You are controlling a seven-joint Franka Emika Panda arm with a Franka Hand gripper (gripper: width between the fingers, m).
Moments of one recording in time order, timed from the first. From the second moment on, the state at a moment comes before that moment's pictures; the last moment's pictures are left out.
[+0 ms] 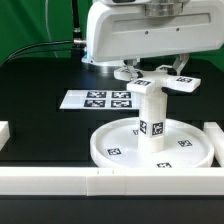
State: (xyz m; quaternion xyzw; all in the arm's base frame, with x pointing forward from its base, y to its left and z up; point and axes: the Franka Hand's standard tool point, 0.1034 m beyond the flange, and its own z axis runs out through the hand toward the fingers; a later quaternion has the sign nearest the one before) arm 0.559 0.040 0.113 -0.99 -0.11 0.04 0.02
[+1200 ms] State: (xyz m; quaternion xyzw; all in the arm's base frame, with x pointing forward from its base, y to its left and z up) arm 0.563 0.040 0.105 -0.99 -0.12 0.03 0.02
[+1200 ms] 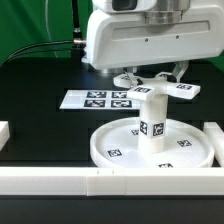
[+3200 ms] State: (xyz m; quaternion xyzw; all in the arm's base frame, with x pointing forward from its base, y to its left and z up) arm 0.565 0.041 0.103 -0.84 0.54 0.02 0.04
